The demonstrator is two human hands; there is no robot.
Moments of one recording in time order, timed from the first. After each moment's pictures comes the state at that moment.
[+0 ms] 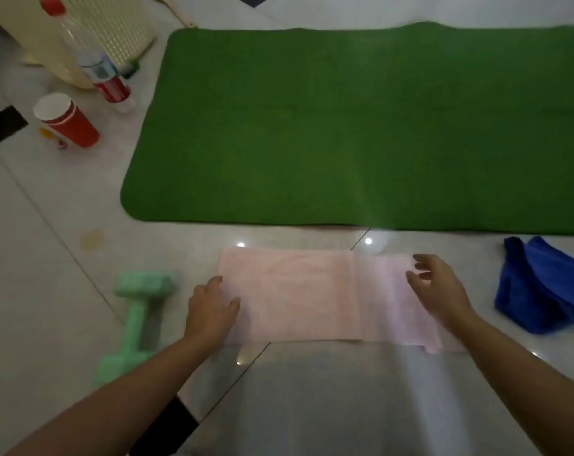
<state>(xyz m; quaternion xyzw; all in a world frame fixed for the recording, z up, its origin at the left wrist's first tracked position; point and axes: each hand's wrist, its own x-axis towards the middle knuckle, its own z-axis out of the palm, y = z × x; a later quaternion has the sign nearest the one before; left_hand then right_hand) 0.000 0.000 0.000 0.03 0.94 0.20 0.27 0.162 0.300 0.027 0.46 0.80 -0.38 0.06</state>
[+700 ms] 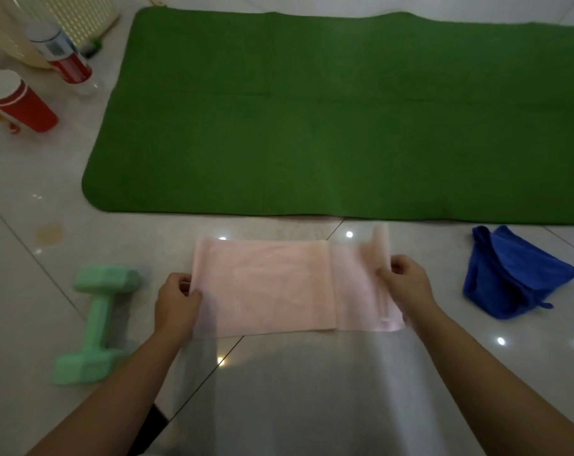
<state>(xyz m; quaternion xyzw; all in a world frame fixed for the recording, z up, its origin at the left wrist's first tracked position) 0.004 0.000 -0.006 -0.08 0.91 0.34 0.21 0.158 0.280 0.042 0.53 0.70 -0.48 0.00</state>
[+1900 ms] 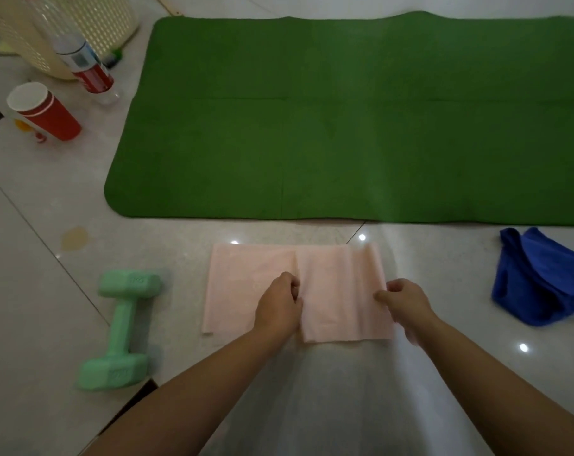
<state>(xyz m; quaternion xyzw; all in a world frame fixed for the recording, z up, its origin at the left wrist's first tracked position) 0.049 0.090 -0.004 0.11 0.90 0.28 0.33 0.150 0.253 0.020 0.56 0.63 -0.52 0.11</state>
